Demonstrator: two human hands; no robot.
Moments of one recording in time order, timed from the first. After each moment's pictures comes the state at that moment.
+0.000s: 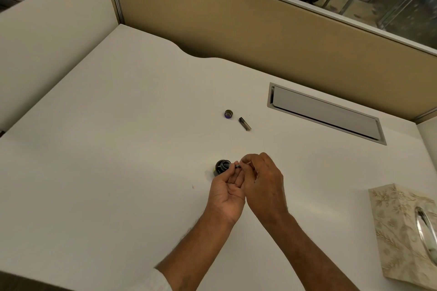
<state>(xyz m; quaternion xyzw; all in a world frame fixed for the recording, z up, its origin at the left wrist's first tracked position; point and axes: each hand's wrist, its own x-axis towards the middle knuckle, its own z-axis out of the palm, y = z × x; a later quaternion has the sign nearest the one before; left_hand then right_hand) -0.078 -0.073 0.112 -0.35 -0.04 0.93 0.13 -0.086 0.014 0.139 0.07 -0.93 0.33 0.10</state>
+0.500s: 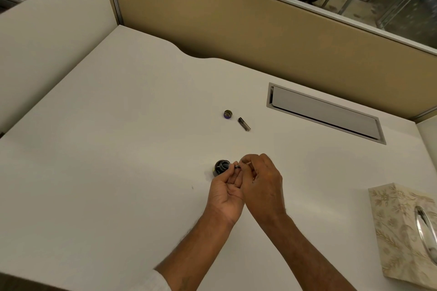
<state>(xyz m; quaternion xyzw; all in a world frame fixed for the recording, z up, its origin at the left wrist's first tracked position) -0.077 -0.073 0.115 -0.35 -0.04 0.93 0.13 -0.083 0.010 0.139 0.04 -0.93 0.35 0.10</state>
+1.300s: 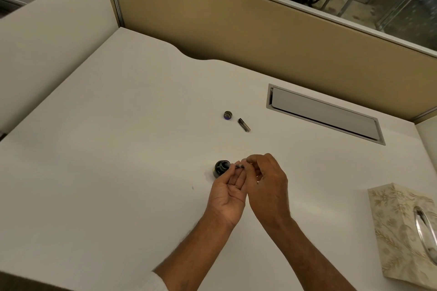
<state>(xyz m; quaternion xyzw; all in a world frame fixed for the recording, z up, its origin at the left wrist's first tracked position) -0.073 -0.070 0.112 -0.33 -0.01 0.93 0.13 -0.078 0.016 0.147 0.04 -0.92 0.37 0.12</state>
